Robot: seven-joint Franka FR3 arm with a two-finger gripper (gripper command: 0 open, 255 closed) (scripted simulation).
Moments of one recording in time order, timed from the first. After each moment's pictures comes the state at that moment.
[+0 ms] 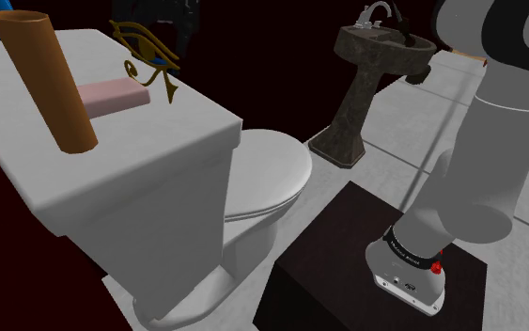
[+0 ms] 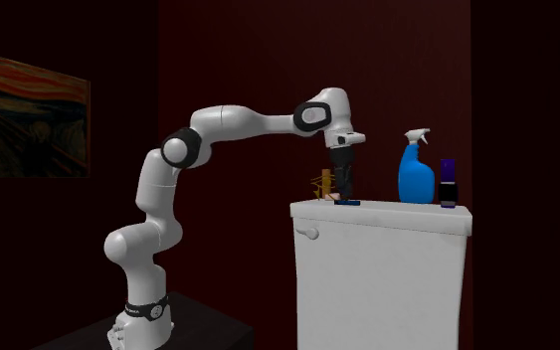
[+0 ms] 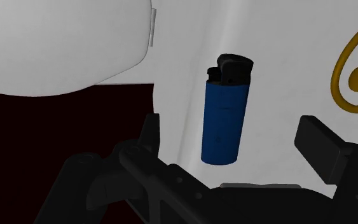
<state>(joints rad) 0.22 0.24 0.36 -1.30 -0.02 1.67 0.41</state>
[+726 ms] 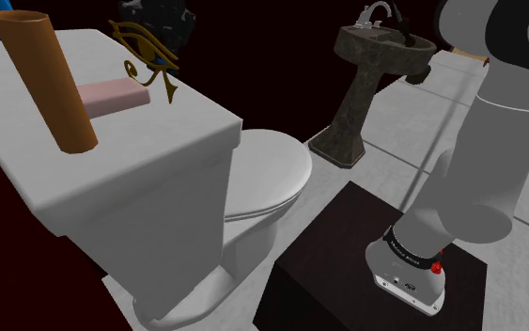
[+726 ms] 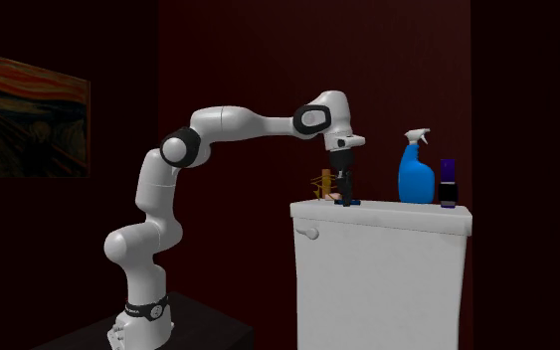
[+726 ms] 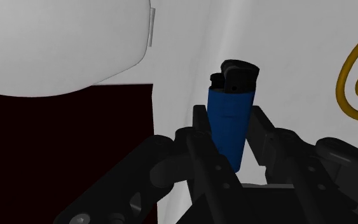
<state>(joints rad) 0.22 0.23 0.36 -1.34 -0.02 1.70 0.41</state>
